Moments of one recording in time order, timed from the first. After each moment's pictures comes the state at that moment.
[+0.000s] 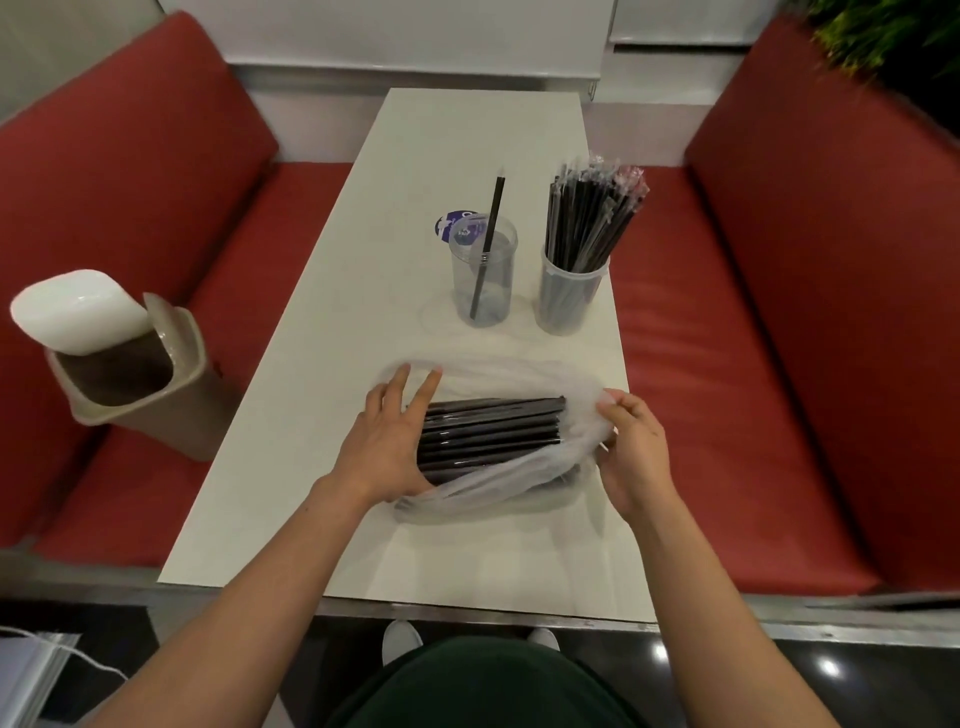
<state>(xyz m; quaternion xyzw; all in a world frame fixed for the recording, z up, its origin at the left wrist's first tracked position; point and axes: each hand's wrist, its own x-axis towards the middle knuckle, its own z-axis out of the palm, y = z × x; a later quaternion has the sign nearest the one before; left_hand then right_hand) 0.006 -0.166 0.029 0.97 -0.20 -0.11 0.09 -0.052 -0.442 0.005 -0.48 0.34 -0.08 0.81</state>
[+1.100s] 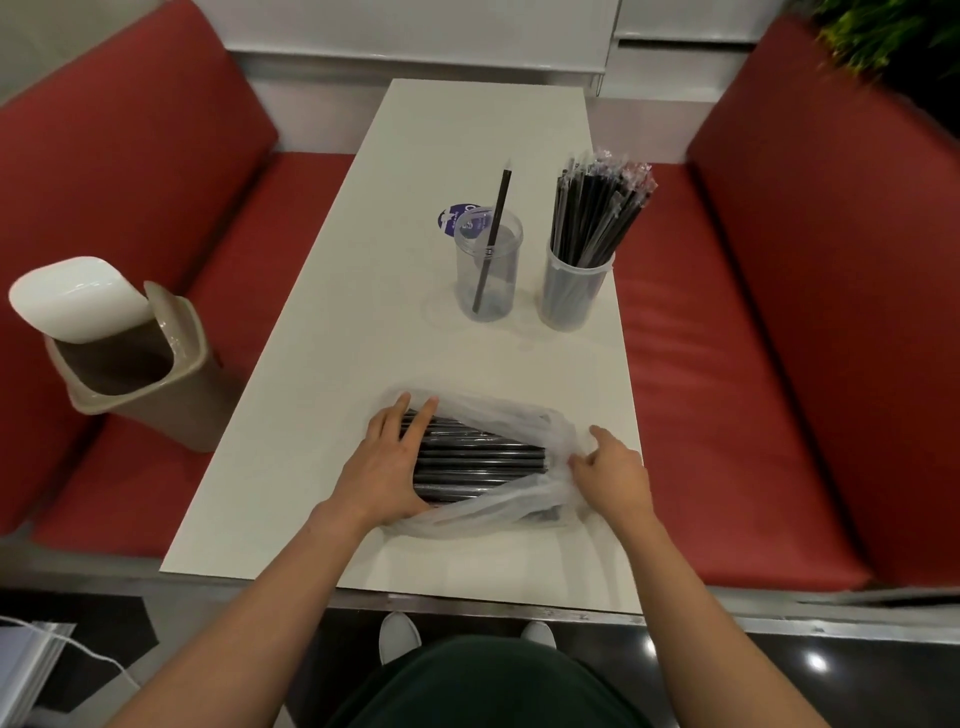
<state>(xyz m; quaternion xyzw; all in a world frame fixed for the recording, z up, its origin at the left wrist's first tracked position) -0.015 -0.147 -0.006 0.96 -0.19 -0.14 0.14 -0.072 -0.436 -0.029 -0.91 0.27 0.10 0.30</state>
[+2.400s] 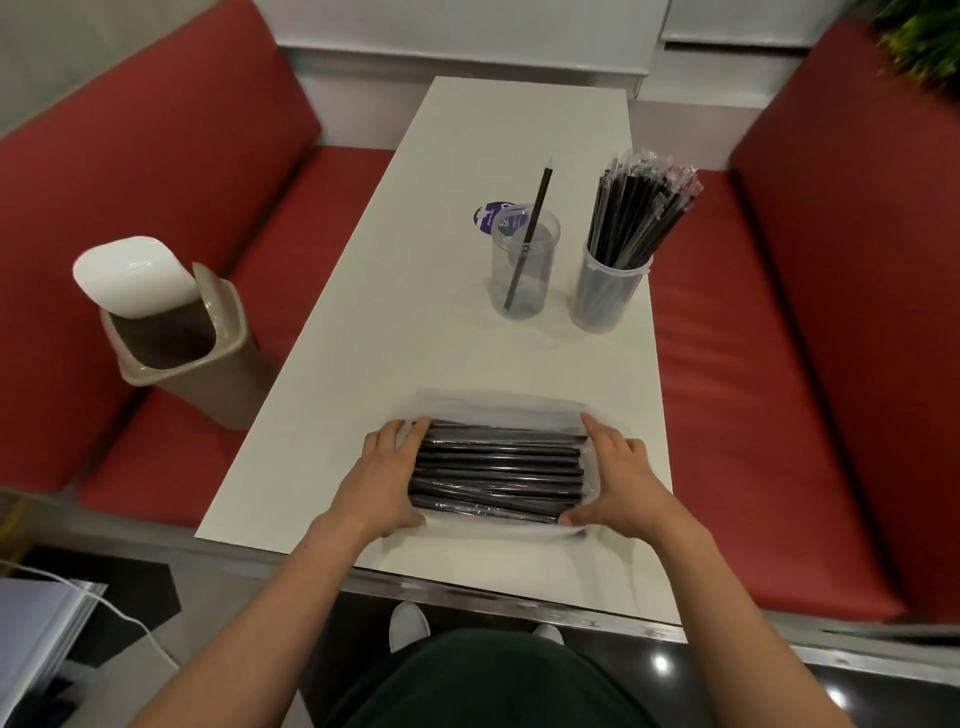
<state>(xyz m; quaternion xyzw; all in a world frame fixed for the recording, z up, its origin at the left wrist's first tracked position) -0.040 -0.115 -0.012 0.96 -0.13 -0.17 0.17 -0.078 -0.435 -0.010 -0.94 0.05 0.17 0.28</state>
